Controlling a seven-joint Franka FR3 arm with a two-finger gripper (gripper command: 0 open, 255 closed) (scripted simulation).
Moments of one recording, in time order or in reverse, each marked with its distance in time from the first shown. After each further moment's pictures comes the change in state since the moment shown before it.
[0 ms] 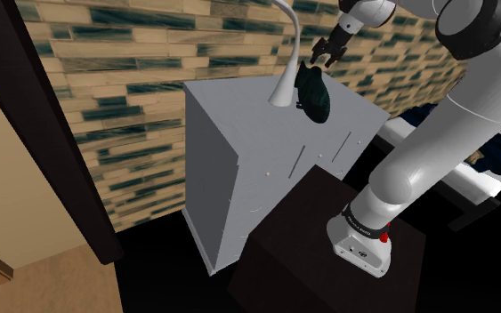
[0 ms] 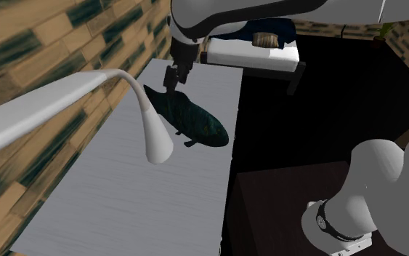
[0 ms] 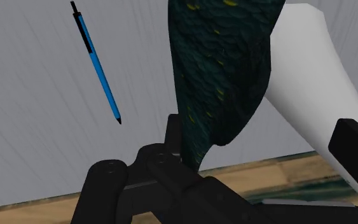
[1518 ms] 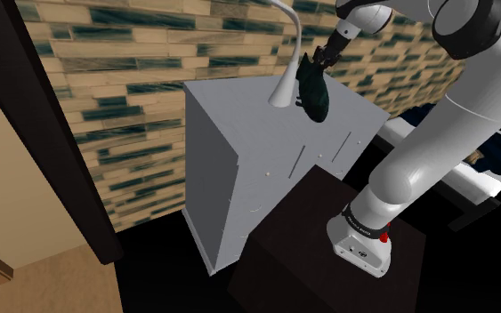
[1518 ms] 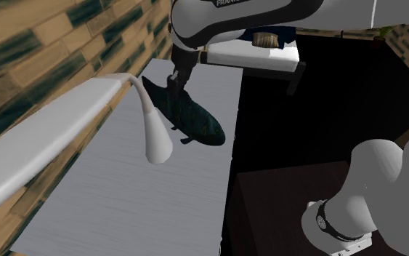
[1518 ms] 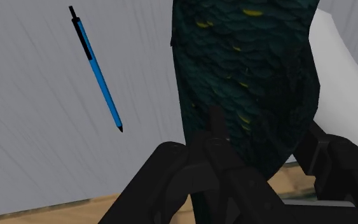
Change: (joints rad) arm -0.002 0.015 -0.003 -0.031 0.014 0.042 -0.015
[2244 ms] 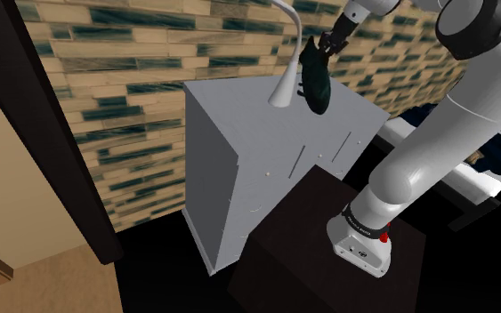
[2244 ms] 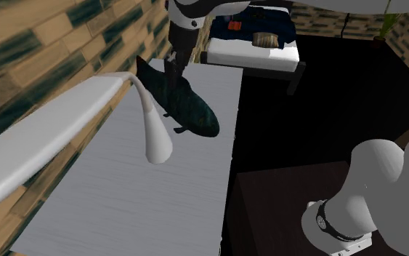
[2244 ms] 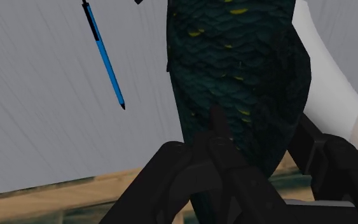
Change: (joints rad) arm -0.001 -0.016 -0.002 0.121 -0.024 -0.132 0.036
